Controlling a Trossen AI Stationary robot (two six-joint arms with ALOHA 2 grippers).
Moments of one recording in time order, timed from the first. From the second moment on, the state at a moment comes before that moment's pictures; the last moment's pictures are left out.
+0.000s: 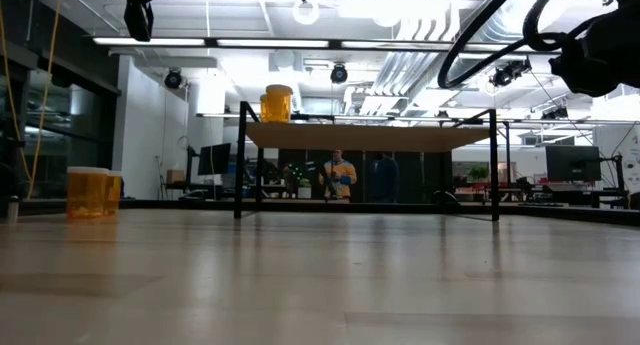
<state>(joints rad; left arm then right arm) 0.14 0.46 0.47 0.07 -0.22 -0.40 0.61 1.58 1.00 -0.93 -0.11 1.77</state>
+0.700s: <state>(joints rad) 0.14 0.46 0.47 0.07 -0.23 -0.42 0.27 1.59 1.70 -1.20 0.21 0.89</state>
